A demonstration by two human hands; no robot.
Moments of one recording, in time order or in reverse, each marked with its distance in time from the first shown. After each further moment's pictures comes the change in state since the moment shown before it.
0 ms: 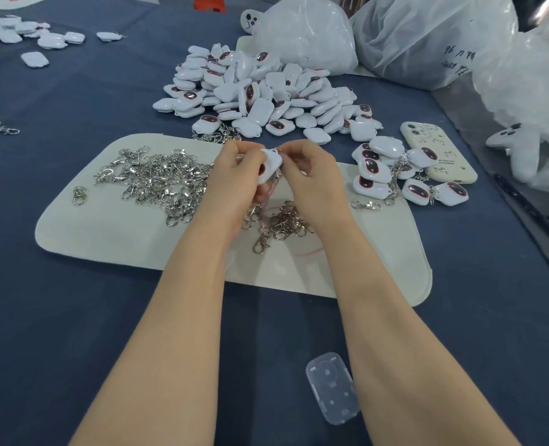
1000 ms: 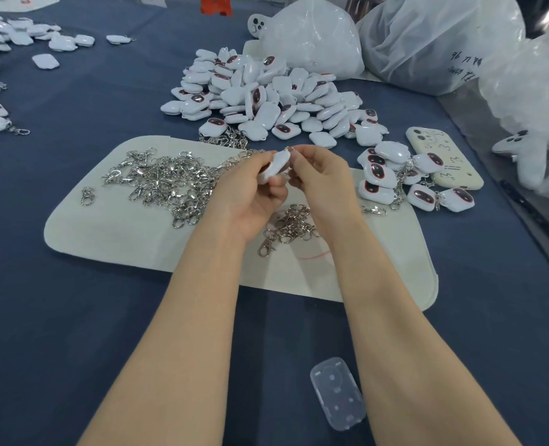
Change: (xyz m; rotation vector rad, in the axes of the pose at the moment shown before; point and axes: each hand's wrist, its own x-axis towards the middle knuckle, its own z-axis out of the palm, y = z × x) left_hand -0.001 0.005 0.004 -0.563 -0.127 -0.293; right_hand 0.004 -0.004 -0.002 0.269 0.016 0.160
